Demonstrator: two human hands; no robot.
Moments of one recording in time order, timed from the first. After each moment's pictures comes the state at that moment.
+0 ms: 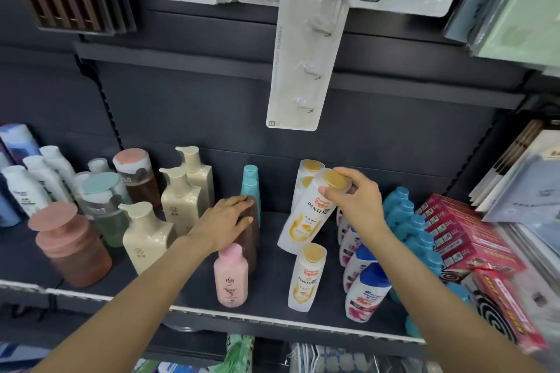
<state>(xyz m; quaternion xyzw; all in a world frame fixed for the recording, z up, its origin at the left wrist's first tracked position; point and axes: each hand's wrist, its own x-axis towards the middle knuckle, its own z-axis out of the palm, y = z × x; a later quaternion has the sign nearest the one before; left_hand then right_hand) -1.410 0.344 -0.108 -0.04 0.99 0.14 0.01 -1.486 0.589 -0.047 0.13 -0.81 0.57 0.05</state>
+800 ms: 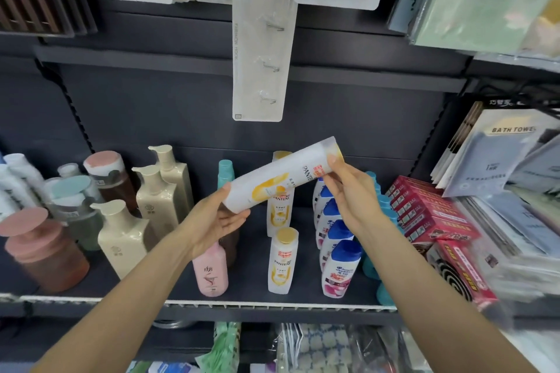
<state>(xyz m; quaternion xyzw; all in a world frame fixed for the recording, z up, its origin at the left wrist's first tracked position) -1.383 0.399 -0.075 -0.20 0.51 0.84 0.02 -1.454 0.623 -0.023 0.02 -0.54 0.84 -0.07</state>
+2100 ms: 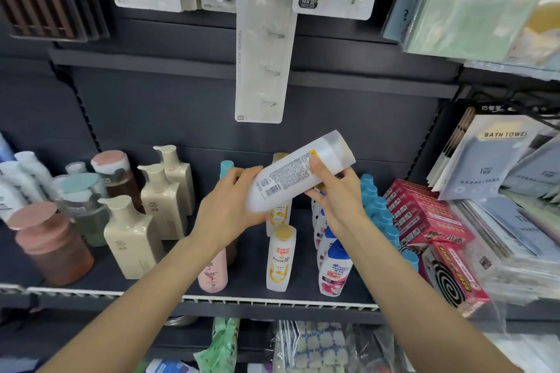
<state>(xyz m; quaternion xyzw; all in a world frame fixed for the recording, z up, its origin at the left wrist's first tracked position) -1.361 0.437 -0.039 -0.02 0.95 0.23 -0.19 -1.421 0.608 -0.007 0.04 -0.53 0.85 -0.06</state>
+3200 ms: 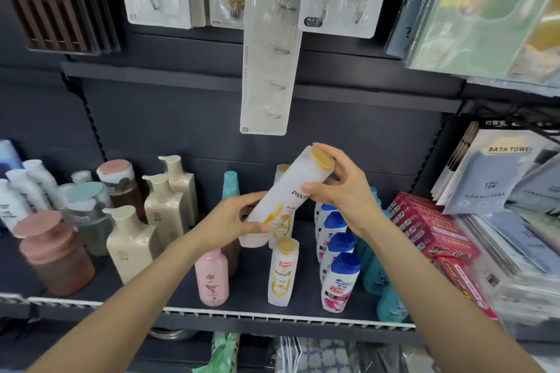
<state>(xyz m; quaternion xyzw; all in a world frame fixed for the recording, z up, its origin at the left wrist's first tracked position) -1.377 0.414 -0.049 0.08 0.87 0.49 -0.03 -1.441 0.630 0.005 0.26 -0.67 0.69 -0.07</state>
